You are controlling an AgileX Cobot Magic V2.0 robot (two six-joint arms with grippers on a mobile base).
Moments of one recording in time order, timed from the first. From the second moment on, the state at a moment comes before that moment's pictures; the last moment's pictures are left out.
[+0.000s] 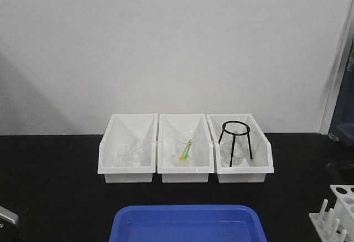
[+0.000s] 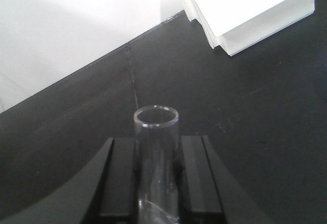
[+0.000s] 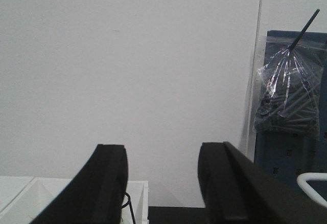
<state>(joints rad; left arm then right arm) -0.14 1.53 -0.36 -0.14 -0.80 0.49 -0.02 0.72 -0.67 -0.02 -0.16 -0.04</state>
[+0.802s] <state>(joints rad) -0.14 1.41 -0.36 -0.15 -0.71 0.36 -0.02 0.72 -0.67 -0.02 -0.09 -0.04</state>
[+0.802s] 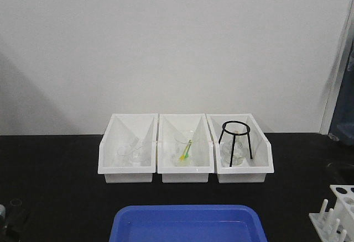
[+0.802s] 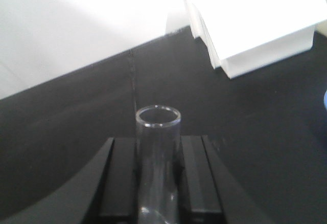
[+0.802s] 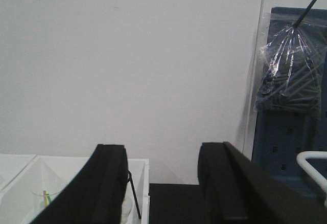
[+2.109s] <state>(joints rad) -0.22 0.98 -0.79 -0.15 0.06 0.08 0.12 0.84 -0.67 0.02 0.21 -0.04</state>
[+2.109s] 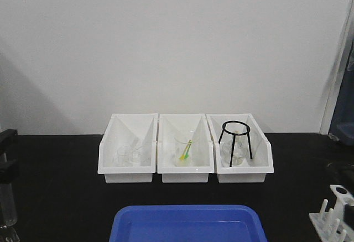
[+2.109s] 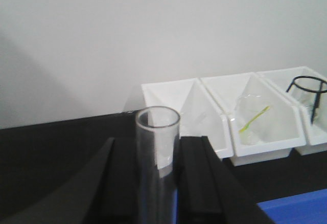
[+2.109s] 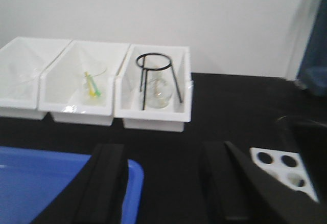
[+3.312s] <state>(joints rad) -0.69 1.11 -0.80 -0.14 -0.06 0.07 0.82 1.28 -0.67 -0.08 -0.37 0.12</state>
